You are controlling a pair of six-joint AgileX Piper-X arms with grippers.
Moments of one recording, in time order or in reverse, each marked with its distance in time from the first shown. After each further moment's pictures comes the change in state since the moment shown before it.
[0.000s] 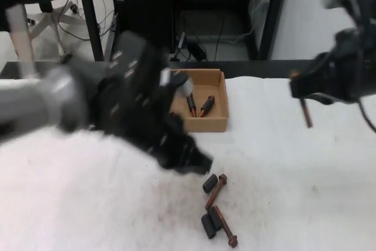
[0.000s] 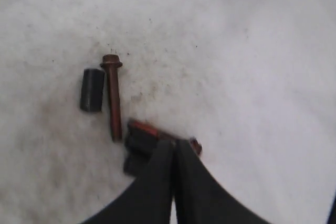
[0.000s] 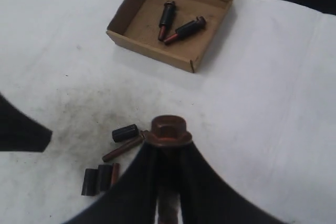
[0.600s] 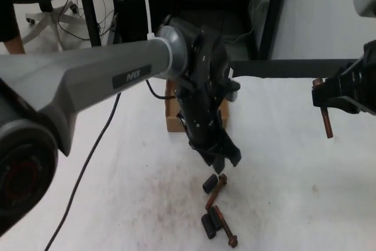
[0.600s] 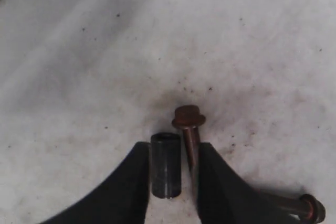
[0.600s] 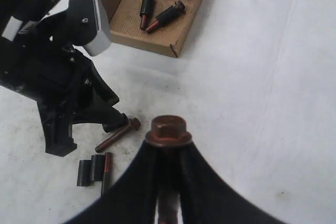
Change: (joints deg) left arm -4.0 29.5 -36.5 27.8 -13.2 12.0; right arm -3.3 -0.8 1.1 0.6 -1.5 0.1
